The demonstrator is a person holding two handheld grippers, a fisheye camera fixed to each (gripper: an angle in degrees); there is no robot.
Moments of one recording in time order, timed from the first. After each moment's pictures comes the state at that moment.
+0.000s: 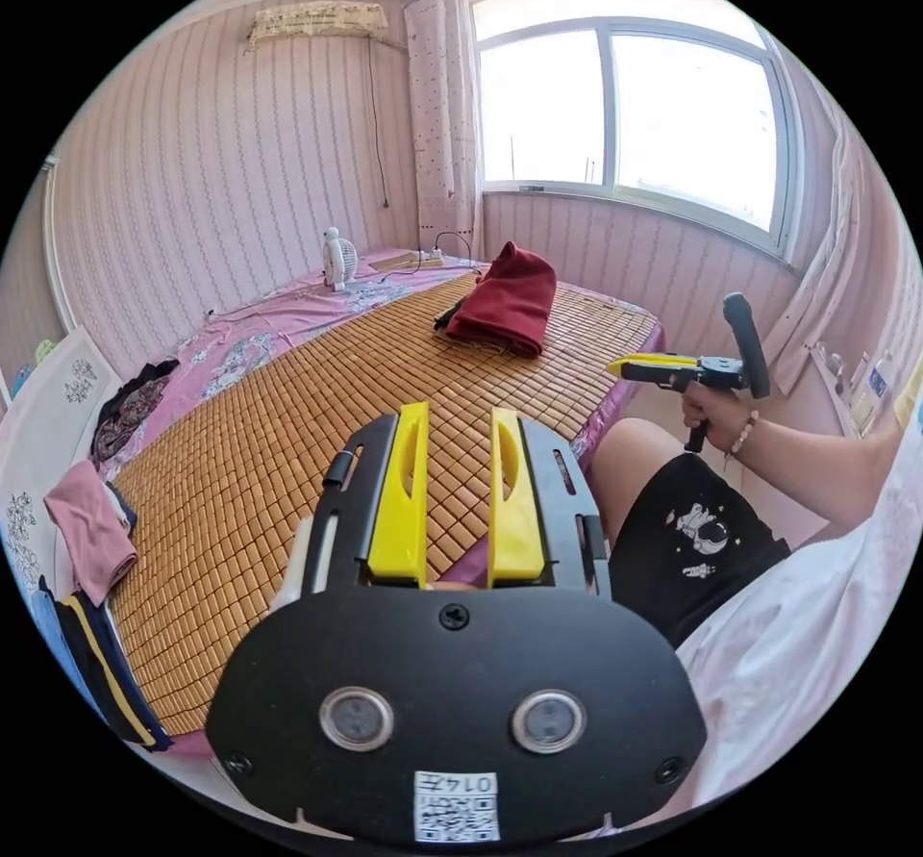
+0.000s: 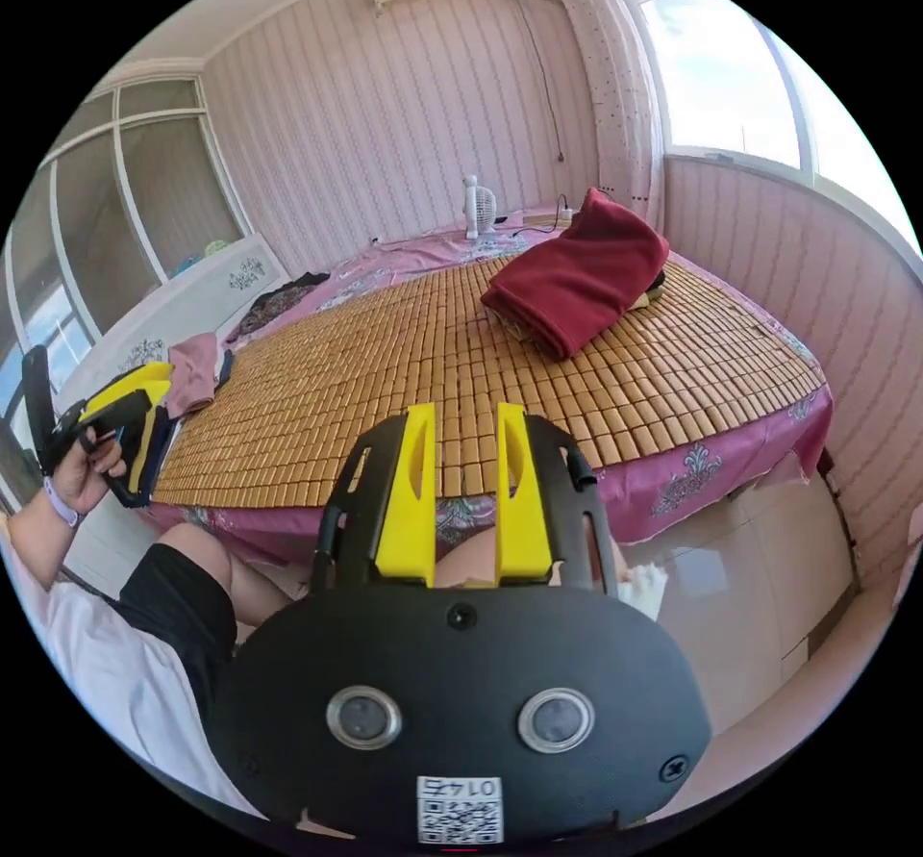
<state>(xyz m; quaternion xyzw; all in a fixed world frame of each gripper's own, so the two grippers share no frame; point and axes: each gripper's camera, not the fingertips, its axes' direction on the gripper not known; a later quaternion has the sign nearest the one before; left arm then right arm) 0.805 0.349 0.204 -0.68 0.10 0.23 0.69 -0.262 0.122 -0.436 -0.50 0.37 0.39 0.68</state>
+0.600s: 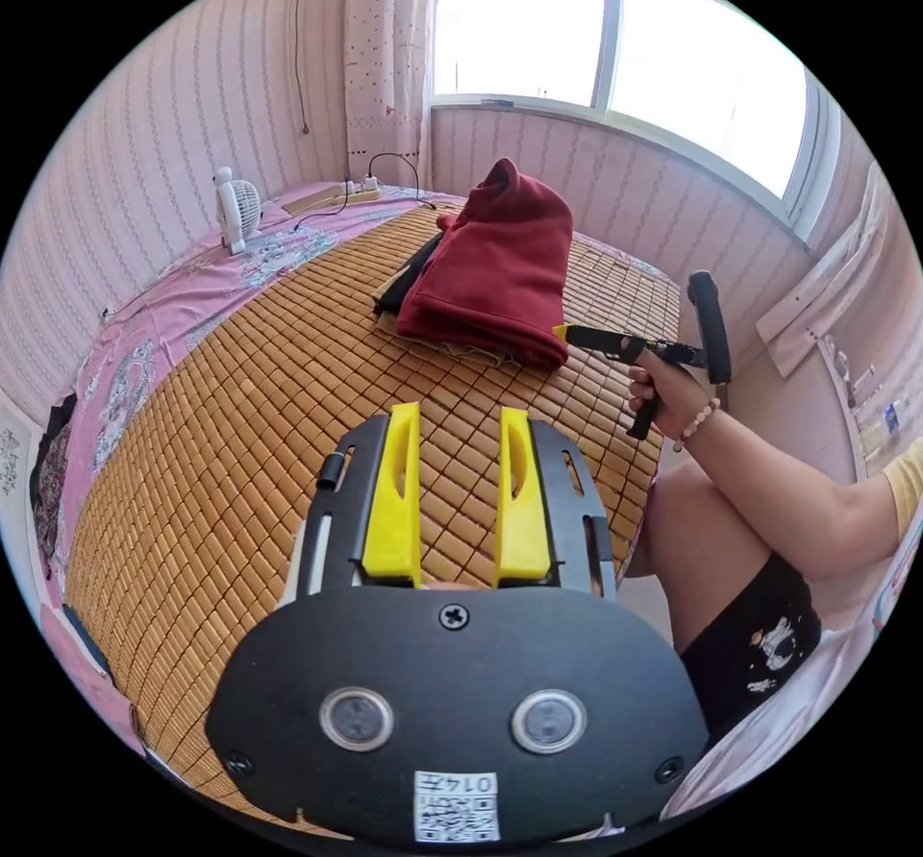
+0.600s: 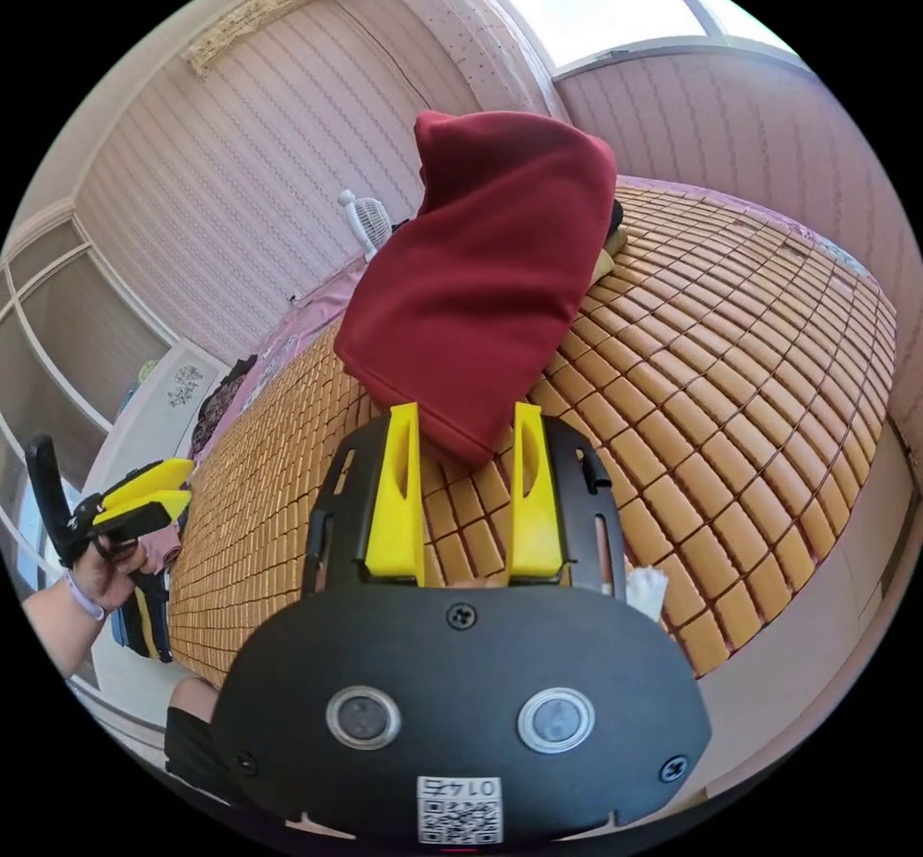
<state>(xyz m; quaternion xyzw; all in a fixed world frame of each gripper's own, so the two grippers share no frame) 0.884 0.738 0.451 -0.76 0.17 0.21 0.59 -0.103 0.296 -0.564 -0.46 0.43 0.48 0.62</state>
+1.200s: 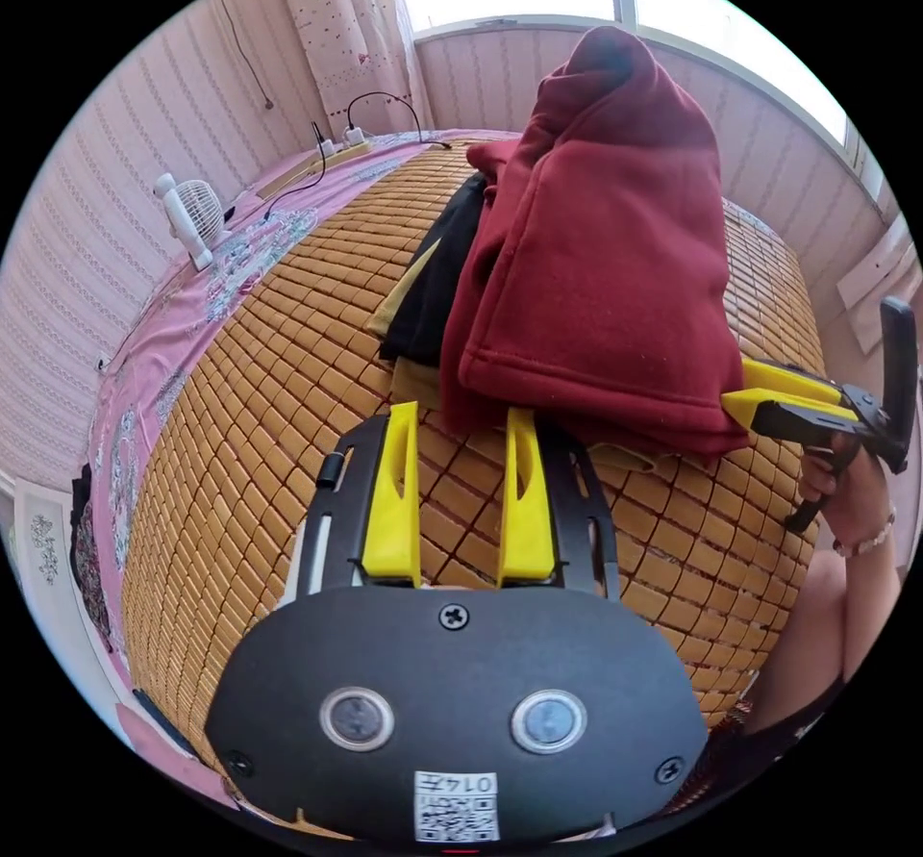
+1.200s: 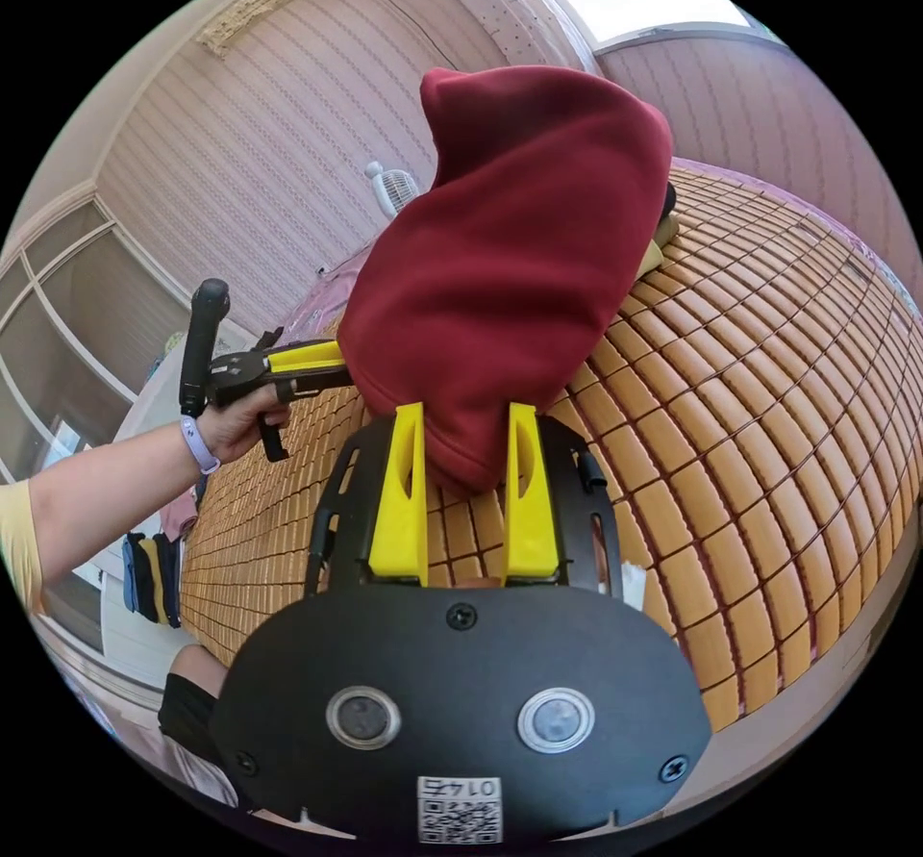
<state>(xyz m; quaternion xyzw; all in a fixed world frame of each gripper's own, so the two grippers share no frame) 0.945 1.014 0.548 -0.78 0.15 0.30 0.53 -0.079 0.337 -0.603 -0.46 0.38 0.50 0.63</state>
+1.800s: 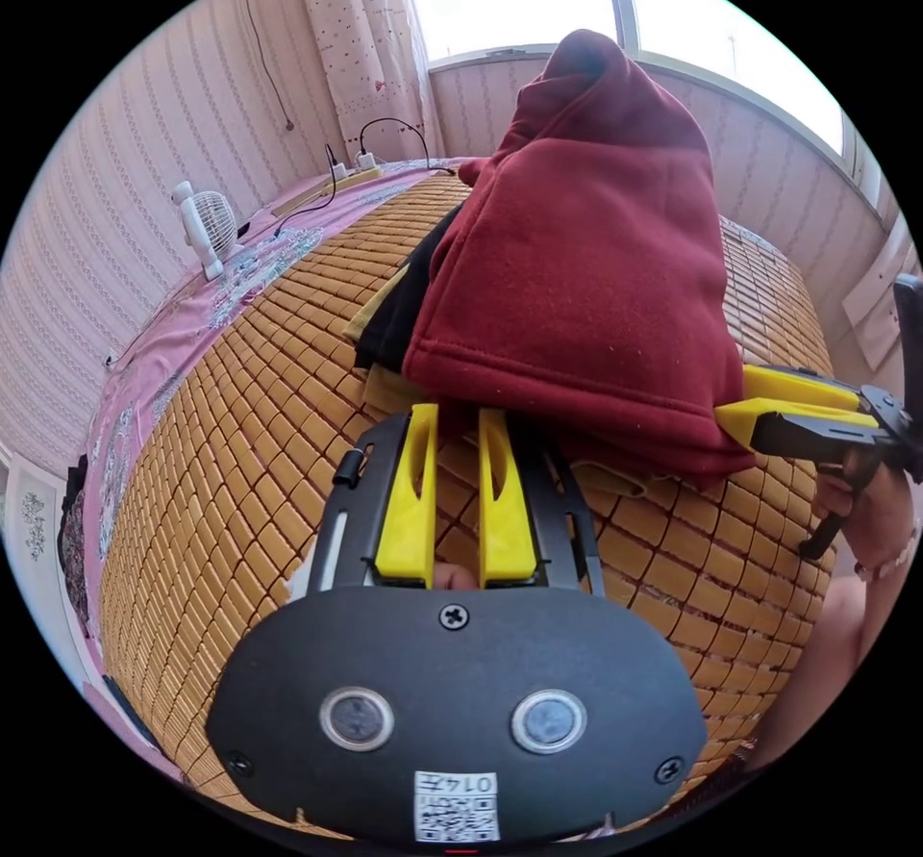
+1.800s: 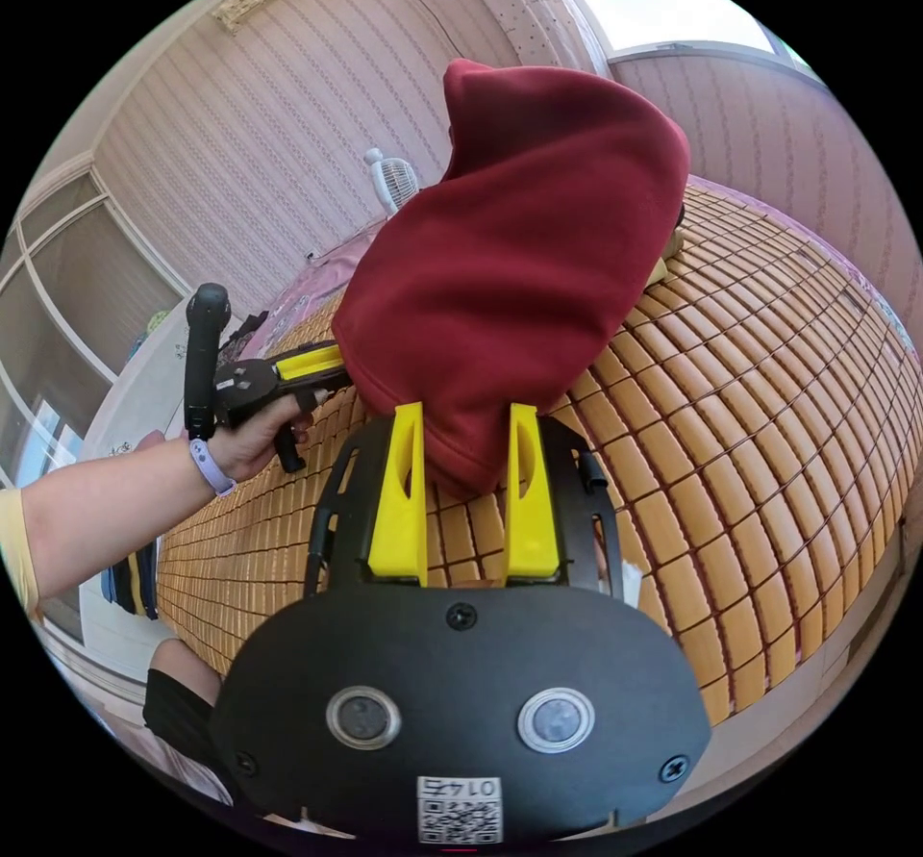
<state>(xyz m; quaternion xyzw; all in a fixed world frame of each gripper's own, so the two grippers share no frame) 0.986 1.028 0.496 -0.75 0.14 0.30 0.58 -0.066 0.349 -0.570 -0.49 0.38 0.47 0.63</state>
